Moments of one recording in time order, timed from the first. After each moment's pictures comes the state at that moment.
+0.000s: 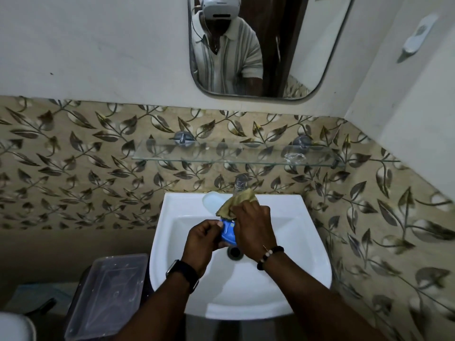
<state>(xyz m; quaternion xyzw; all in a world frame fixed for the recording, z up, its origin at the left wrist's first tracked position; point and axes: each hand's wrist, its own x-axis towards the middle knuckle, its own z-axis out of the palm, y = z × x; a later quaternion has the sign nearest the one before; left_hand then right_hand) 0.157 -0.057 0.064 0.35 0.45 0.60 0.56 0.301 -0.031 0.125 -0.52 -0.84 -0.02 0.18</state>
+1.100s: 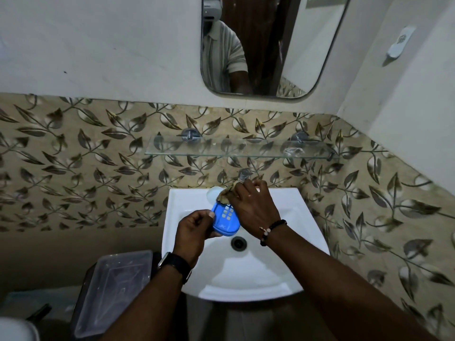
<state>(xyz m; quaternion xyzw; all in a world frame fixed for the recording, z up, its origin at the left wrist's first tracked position) 0.108 -0.086 0.082 0.36 0.45 0.62 0.54 0.272 -0.047 0.159 -0.43 -0.86 -0.26 0.13</state>
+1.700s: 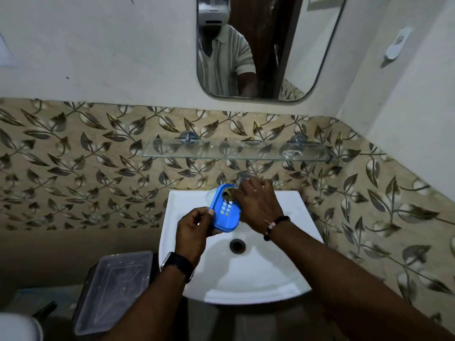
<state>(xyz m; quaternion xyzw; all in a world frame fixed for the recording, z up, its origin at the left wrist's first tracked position) 0.130 -0.084 0.092 0.35 0.46 0.66 0.48 0.292 -0.040 0.182 -0.46 -0.87 -0.15 0.10</state>
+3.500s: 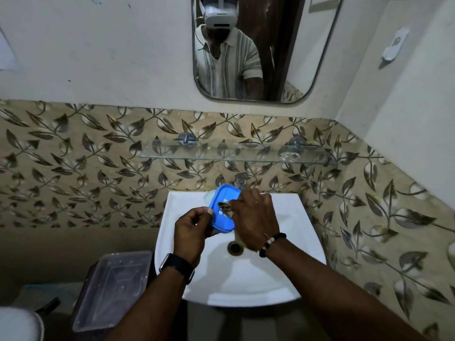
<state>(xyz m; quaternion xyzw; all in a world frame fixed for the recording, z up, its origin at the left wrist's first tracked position) 0.147 -0.087 0.104 0.32 0.47 0.67 0.47 0.302 -0.055 0.162 -0.50 -0.84 -0.09 0.17</state>
